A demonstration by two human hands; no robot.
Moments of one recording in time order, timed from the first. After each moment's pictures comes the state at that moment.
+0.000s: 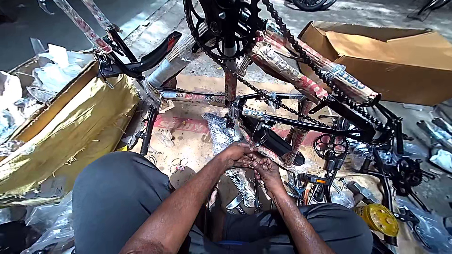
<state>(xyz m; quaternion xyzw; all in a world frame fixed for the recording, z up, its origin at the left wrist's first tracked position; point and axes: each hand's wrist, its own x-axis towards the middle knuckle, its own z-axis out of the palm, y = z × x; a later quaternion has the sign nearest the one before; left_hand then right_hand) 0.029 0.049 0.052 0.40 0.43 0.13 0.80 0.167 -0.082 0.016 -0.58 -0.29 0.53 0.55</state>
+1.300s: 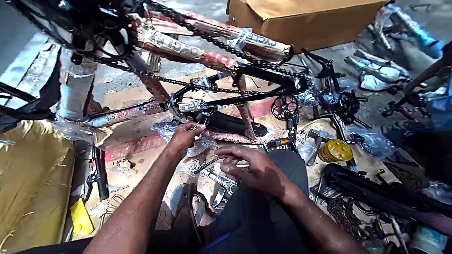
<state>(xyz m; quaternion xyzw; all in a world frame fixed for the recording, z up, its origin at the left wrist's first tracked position) 0.046 0.082 0.080 0.60 0.50 0.19 0.60 0.203 -0.144 0.134 -0.54 -0.68 0.24 0.43</state>
